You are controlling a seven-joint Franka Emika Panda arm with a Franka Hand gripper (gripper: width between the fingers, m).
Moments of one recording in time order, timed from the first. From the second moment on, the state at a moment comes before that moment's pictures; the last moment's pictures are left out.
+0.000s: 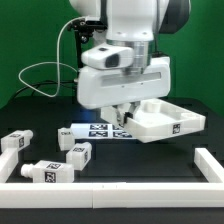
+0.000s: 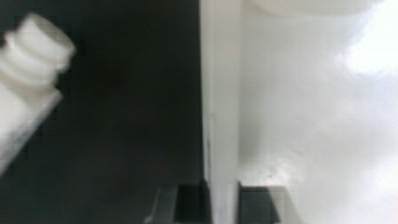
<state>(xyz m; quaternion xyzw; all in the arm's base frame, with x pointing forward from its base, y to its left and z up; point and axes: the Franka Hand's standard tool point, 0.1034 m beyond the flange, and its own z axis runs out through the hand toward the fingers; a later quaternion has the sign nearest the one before) 0.480 -0.005 0.073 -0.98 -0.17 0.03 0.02</state>
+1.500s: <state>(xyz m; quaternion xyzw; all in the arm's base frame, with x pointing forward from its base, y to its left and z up) 0.578 -0.012 0.031 -1.00 0.03 0.01 0.01</state>
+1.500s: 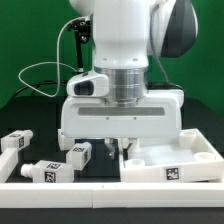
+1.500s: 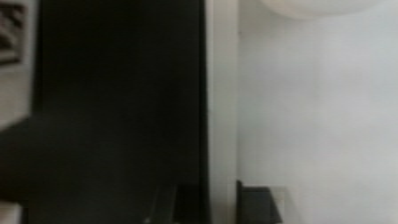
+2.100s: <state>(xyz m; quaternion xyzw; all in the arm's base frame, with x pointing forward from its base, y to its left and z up) 0.582 -0.020 0.031 -1.00 0.03 0.01 0.00</state>
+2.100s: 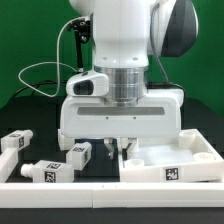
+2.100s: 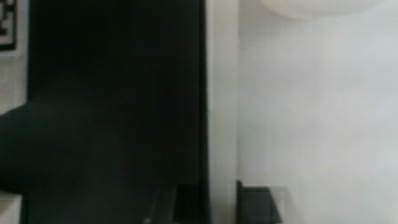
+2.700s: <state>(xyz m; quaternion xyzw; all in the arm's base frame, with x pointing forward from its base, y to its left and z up) 0.583 -0.021 0.020 -1.00 0.04 0.01 -0.01</state>
